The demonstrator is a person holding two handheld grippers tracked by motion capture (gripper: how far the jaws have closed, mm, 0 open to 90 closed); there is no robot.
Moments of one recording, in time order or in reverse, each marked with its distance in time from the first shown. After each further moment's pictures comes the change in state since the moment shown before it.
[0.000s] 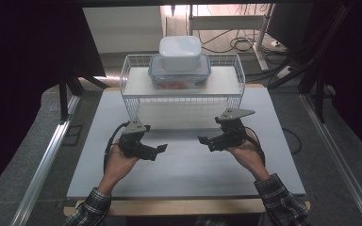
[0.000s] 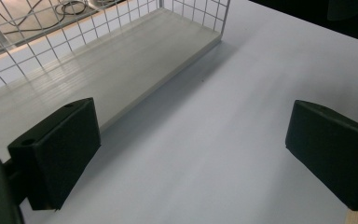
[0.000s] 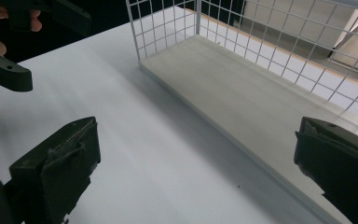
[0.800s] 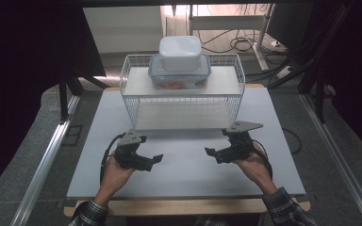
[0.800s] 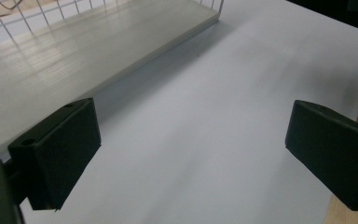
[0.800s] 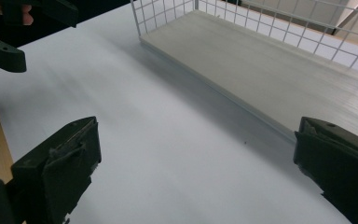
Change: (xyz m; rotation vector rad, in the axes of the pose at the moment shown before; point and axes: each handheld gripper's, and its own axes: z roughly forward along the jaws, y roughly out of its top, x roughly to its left) left arm -0.006 -0.036 -0.007 0.009 -0.004 -0.053; right arm 0.005 -0.038 -0.017 0.025 -0.009 0.051
